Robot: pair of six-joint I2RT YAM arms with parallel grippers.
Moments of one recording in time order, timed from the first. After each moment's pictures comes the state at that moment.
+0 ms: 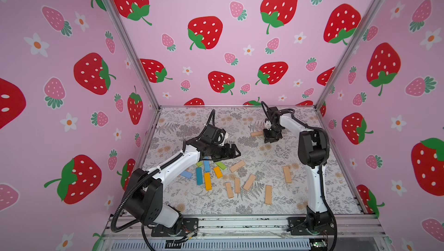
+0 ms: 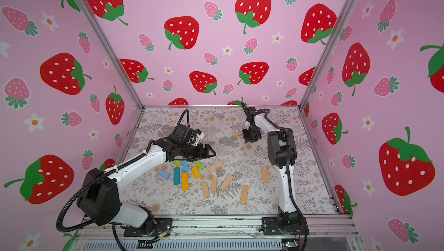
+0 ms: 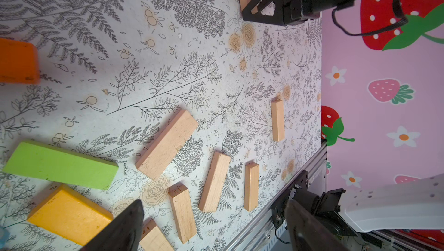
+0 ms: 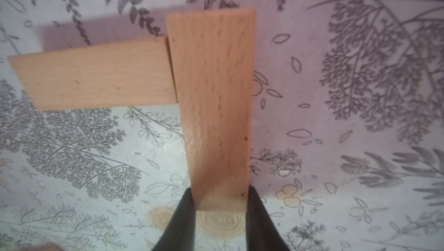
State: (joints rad) left arm -0.52 1.49 1.07 -0.53 0.48 -0.57; right arm 0.37 2.30 1.89 -1.06 -0.13 0.12
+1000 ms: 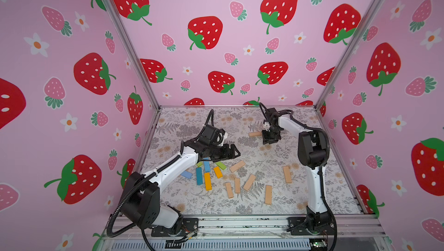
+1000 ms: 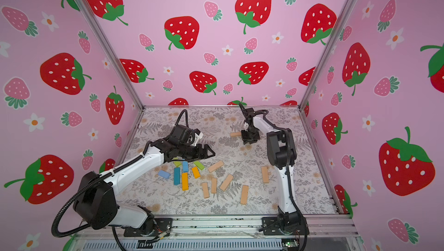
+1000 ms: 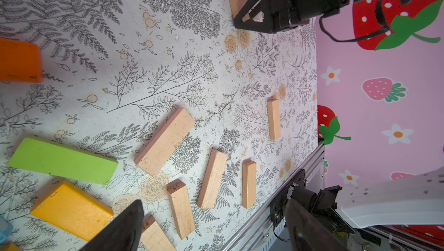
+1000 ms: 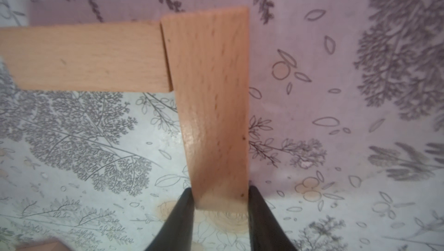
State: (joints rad) left arm -0.52 1.45 1.05 -0.53 0.48 -0.57; right arm 0.39 2.28 1.85 -1.05 -0.13 0.14
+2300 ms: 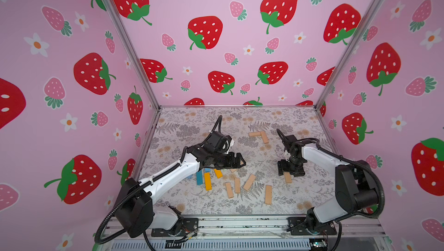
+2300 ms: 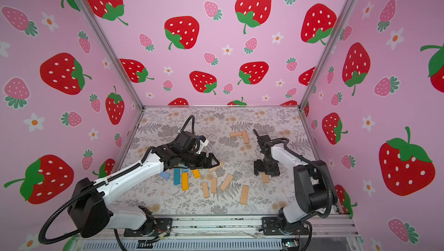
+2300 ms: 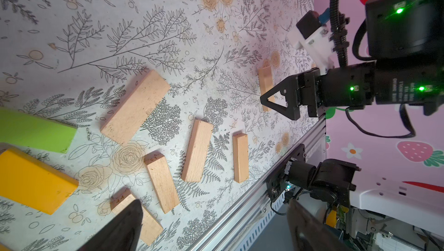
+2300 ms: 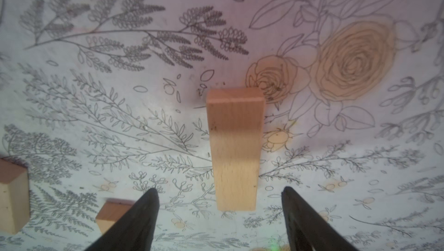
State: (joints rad) left arm -0.67 1.37 1.02 -0.57 0.43 -0.63; right arm 0.36 1.56 0.92 -0.96 -0.05 0.30
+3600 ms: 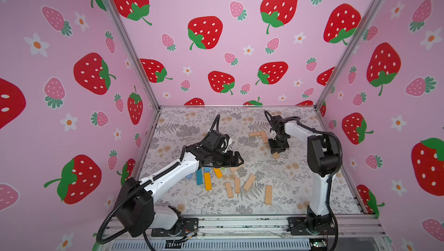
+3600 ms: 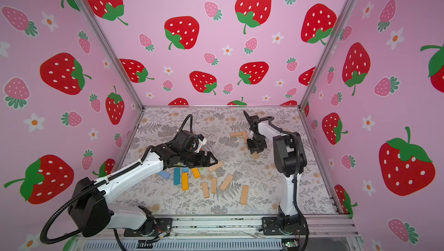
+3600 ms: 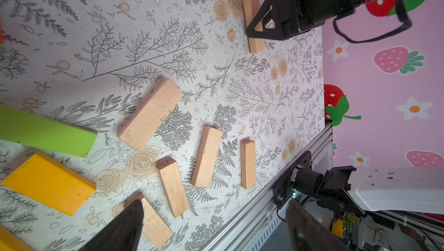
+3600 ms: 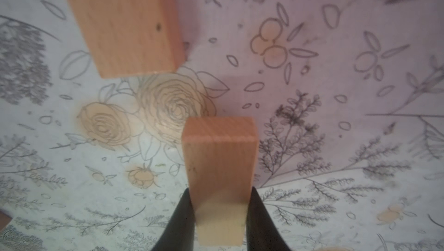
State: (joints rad) left arm -0.63 1.38 1.02 -0.58 0.42 -0.60; right arm 0.39 2.09 1.56 -1.03 -0.06 0.14
